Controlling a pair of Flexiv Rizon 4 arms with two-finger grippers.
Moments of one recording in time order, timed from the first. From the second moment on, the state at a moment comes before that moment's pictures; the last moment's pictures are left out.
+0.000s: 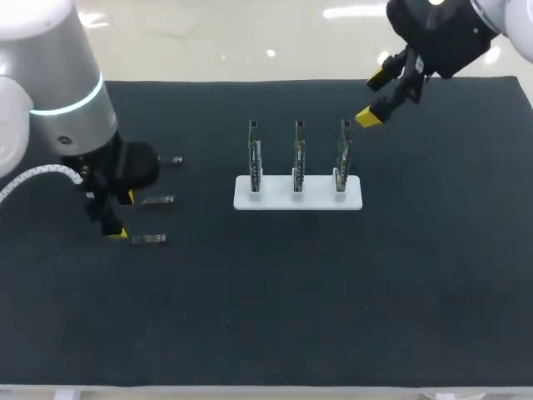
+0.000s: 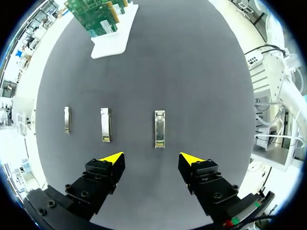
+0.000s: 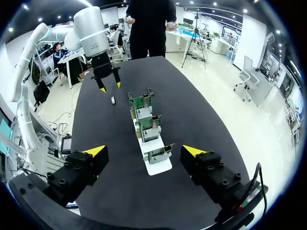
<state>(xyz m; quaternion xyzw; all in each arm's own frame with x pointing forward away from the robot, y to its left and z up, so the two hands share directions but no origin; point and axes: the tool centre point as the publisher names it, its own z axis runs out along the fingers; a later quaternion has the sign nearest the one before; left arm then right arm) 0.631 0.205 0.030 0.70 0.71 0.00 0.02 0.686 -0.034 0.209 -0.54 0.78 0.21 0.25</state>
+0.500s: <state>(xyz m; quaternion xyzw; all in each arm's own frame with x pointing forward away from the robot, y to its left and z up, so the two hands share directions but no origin) 0.633 0.200 0.014 0.68 0.73 -0.01 0.03 0.686 -0.034 0.209 -0.54 0.78 0.21 0.25</state>
